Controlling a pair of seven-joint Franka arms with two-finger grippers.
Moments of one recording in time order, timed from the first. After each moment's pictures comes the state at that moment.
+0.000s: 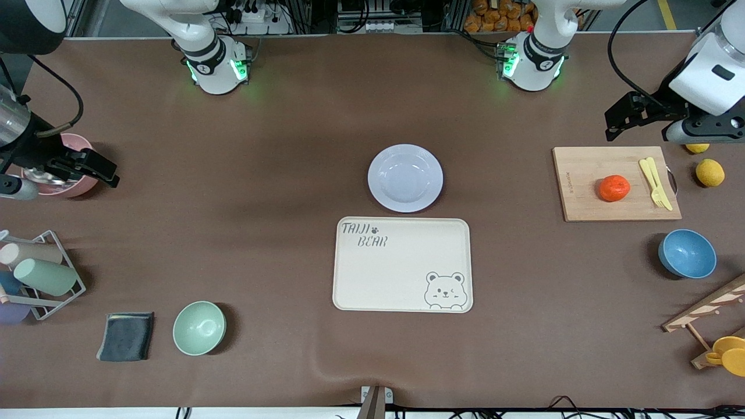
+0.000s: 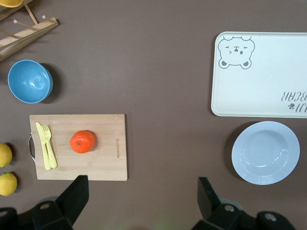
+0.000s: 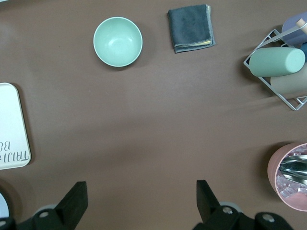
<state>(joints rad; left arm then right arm) -0.11 -0.03 -0.06 -1.52 0.02 1.49 -0.16 -0.04 0.06 0.09 -1.55 -0.02 1.63 0.21</state>
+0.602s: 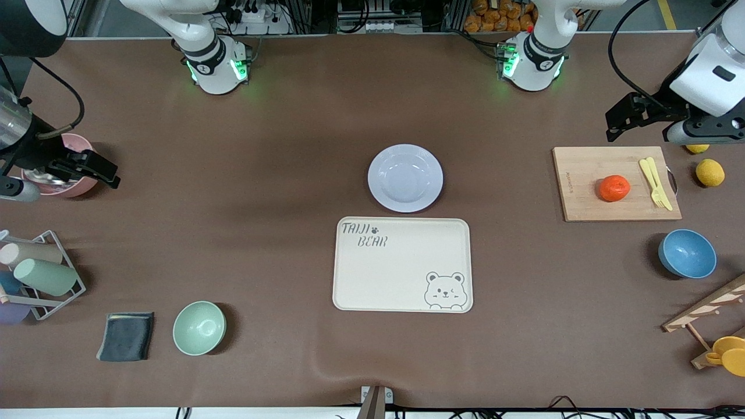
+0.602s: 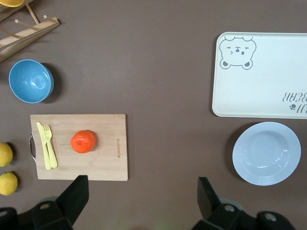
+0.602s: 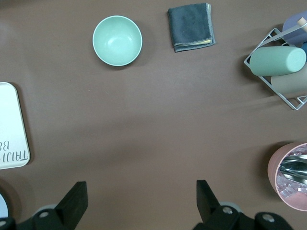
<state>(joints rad) -0.11 -0.03 -0.05 -1.52 0.02 1.49 -0.16 -0.04 0.06 0.09 -1.55 -0.02 1.63 0.21</state>
